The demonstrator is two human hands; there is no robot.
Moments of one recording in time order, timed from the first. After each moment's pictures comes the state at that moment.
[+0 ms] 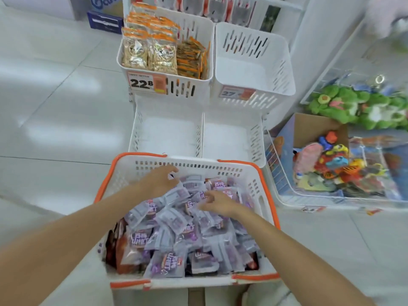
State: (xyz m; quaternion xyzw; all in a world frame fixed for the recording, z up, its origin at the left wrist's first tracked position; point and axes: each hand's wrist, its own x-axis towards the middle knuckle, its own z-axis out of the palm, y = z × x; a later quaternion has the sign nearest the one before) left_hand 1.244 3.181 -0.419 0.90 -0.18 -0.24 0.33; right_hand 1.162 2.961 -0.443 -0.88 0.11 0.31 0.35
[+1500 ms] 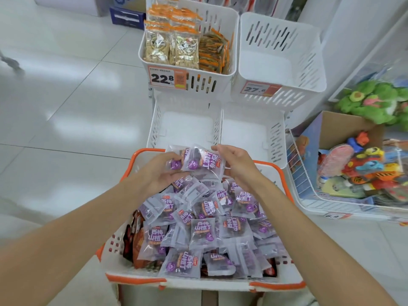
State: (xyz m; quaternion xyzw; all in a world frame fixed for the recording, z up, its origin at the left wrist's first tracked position) left_hand 1.239 3.202 -0.371 0.45 0.18 -0.29 0.82; right_hand 1.208 2.994 -0.358 -0.74 0.12 0.09 0.66
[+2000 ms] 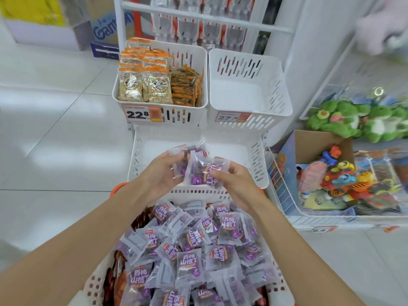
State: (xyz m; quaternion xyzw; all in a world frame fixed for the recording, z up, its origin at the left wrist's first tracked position) left_hand 1.270 3.149 -0.309 0.48 0.02 -0.31 0.82; right_hand 1.210 2.951 -0.330 -0.66 0.11 0.01 0.74
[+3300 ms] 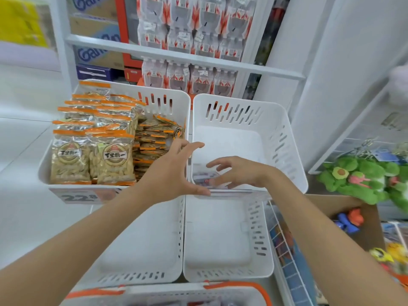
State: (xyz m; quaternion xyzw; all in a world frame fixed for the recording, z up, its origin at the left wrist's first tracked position) left_hand 1.480 3.040 -0.264 0.89 -0.35 0.02 0.29; right_hand 1.461 2.817 -0.250 -0.88 0.04 0.24 0.40
